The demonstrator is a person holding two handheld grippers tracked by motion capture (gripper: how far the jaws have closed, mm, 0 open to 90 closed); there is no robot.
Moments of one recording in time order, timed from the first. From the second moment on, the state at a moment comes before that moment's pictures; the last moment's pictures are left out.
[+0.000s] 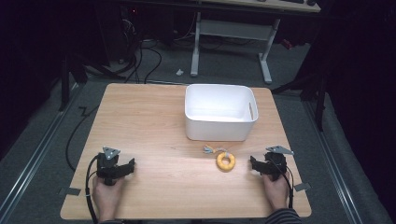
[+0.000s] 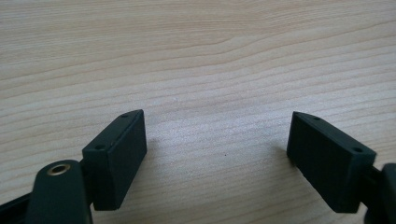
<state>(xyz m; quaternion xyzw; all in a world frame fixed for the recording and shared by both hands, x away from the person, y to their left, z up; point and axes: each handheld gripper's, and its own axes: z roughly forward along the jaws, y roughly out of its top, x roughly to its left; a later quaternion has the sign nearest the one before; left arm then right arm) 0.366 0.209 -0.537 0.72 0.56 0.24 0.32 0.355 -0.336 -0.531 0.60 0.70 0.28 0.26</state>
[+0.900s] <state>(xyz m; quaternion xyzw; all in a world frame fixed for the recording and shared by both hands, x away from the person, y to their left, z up) 0.366 0.209 -0.537 0.72 0.56 0.24 0.32 0.356 -0.339 -0.528 0.59 0.72 0.28 0.24</state>
